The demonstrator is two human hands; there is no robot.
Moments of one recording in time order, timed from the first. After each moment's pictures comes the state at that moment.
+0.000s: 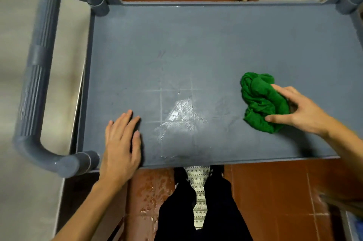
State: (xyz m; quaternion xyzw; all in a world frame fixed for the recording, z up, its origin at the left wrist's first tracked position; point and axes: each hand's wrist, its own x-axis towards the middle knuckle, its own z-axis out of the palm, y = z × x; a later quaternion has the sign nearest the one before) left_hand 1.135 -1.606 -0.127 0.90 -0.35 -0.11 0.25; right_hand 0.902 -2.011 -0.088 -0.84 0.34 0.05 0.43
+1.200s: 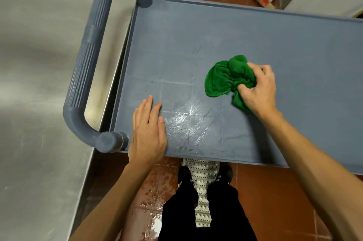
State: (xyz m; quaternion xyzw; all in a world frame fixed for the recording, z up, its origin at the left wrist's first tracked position) left_hand 1.136 -1.603 -0.137 0.91 -0.27 -0.08 0.29; right_hand 1.062 -1.916 -0.129 -0.88 0.35 -0.18 0.26
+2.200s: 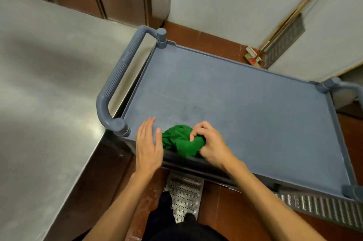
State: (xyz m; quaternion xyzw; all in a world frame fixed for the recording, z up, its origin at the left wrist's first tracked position) left_hand 1.057 -1.593 -0.098 0.87 -0.12 -0.06 0.47; right_hand 0.987 -1.782 -0.033 -0.93 0.10 0.03 0.36
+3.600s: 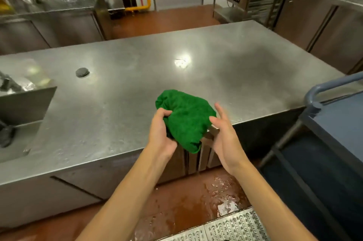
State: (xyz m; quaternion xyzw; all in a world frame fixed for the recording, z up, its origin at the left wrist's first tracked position) left_hand 0.609 -1.167 0.119 0.32 0.32 0.16 0.88; right_hand 0.667 -1.313 0.100 -0.57 -0.15 0.28 0.76
